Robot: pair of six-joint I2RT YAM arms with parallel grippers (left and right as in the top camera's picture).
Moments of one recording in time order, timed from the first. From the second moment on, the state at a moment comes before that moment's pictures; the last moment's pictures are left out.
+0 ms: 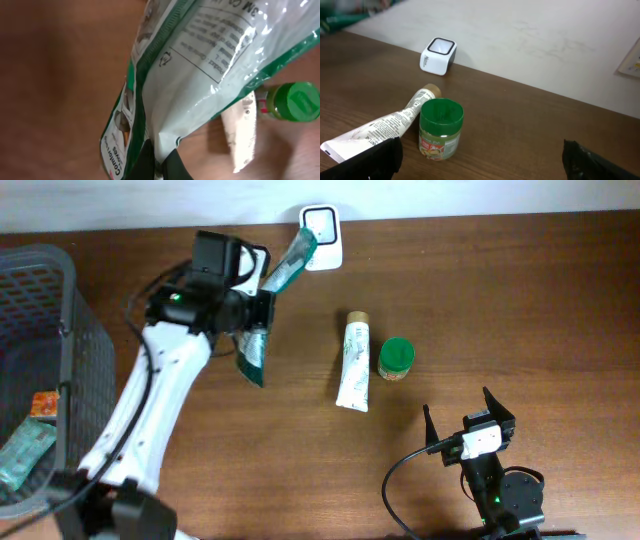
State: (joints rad) left arm -0.27 1.69 1.58 -0.89 0.12 -0.10; right arm 0.17 0.01 0.01 -0.07 -0.03 -0.21
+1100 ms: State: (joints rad) left arm -0.14 1.75 1.98 -1.09 0.09 -0.25; right arm 0.17 0.01 0.01 -0.07 -0.03 -0.21
